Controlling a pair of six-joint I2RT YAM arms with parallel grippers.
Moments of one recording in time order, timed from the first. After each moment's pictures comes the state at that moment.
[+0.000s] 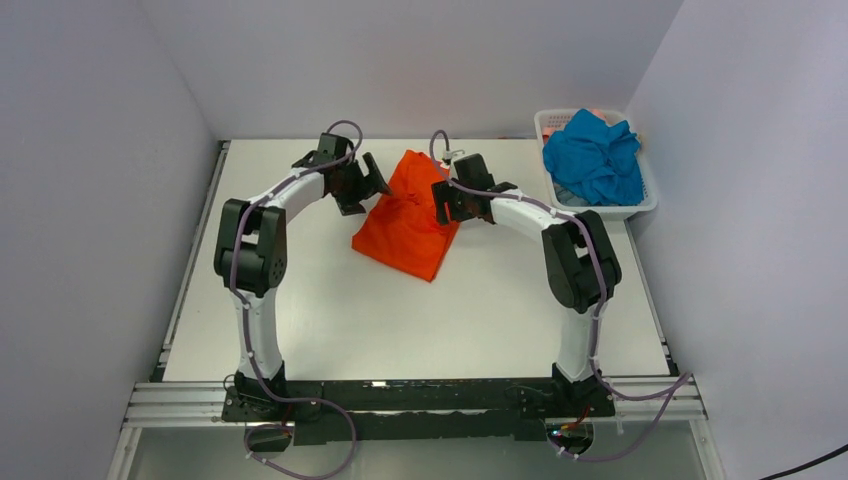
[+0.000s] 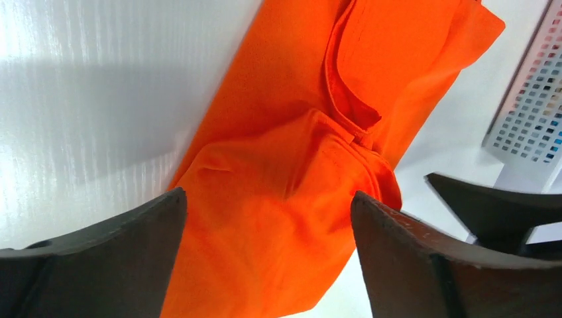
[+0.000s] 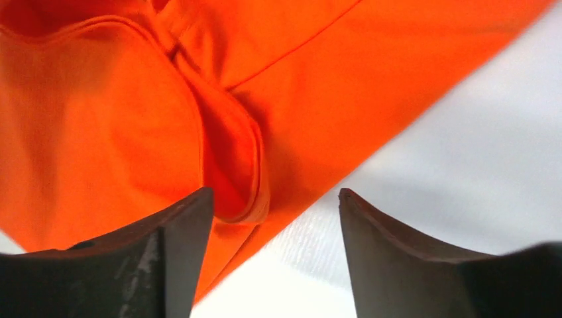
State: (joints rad) left arm -0.25 2.07 1.58 -0.40 0.31 -0.70; right arm 0.46 1.96 1.37 -0.23 -0.09 0.12
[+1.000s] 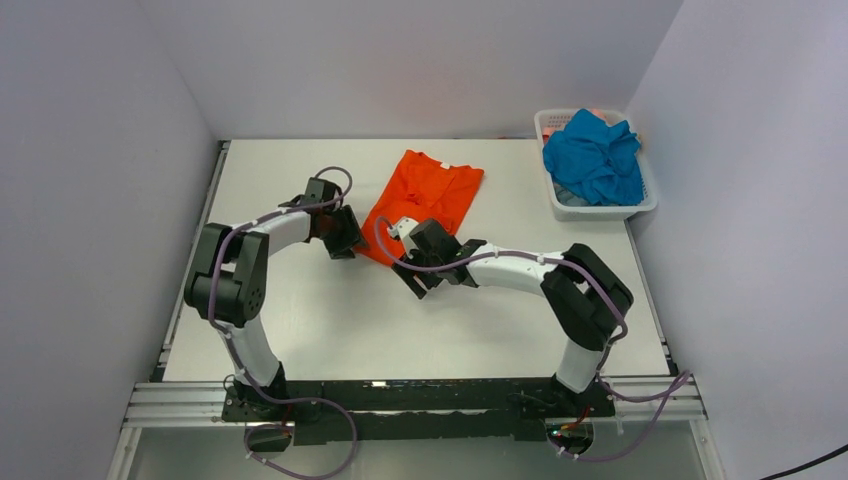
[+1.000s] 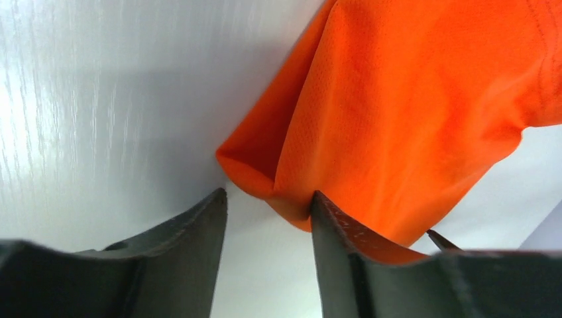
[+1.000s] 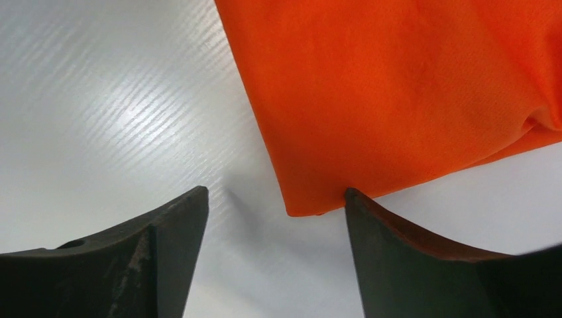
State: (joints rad) left arm -0.24 1.80 1.08 -0.34 0.25 -0.68; right arm 0.84 1.75 1.04 -0.17 0.02 -0.03
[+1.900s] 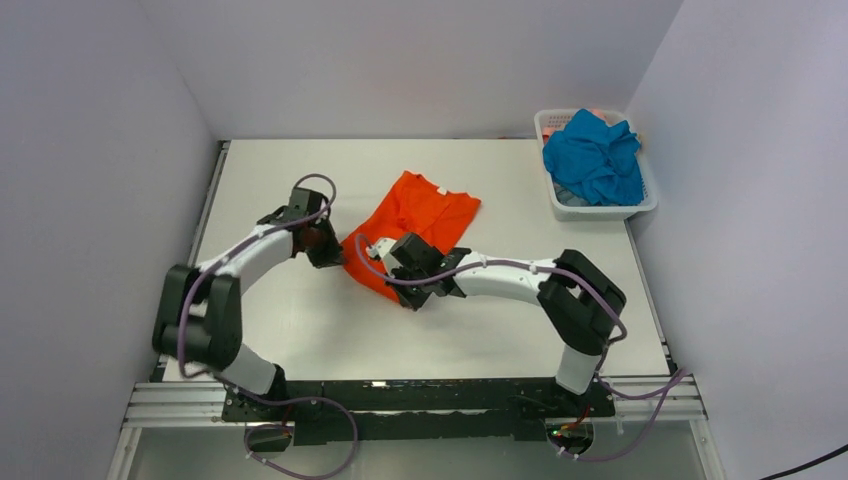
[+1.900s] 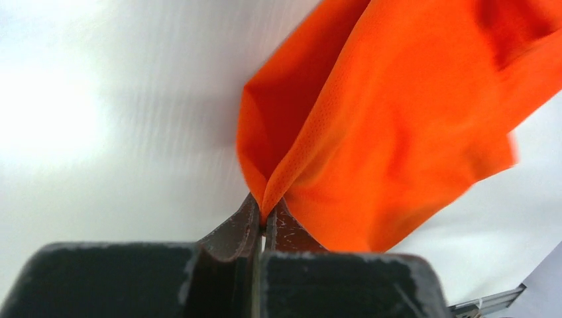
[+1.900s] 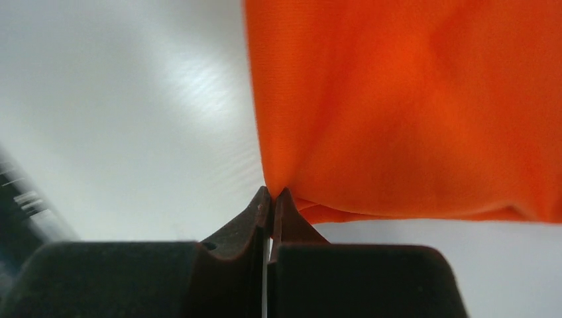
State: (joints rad) left arm -0.23 1.61 0.97 -0.43 0.16 -0.68; right arm 0.94 1.80 1.10 -0.27 -0.07 0.01
